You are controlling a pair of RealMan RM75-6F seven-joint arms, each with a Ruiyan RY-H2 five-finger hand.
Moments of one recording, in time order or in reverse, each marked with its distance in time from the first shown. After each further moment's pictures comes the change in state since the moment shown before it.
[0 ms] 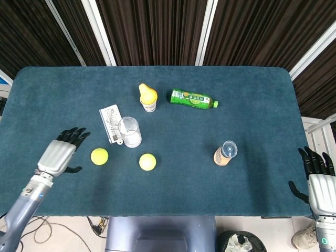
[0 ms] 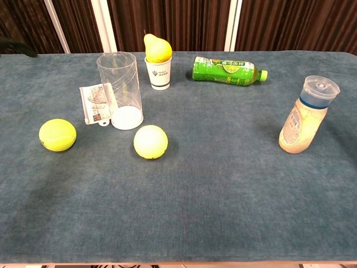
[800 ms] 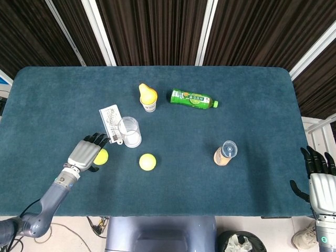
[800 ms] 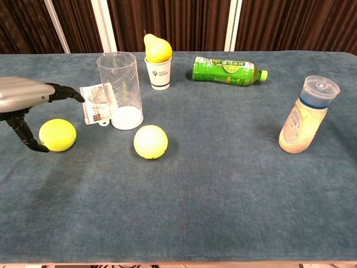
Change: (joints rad) left arm -0.164 -0.249 0.036 0.235 -0.195 -0.126 0.162; right arm 0.001 -0.011 0.010 0.007 0.022 -0.002 -0.011
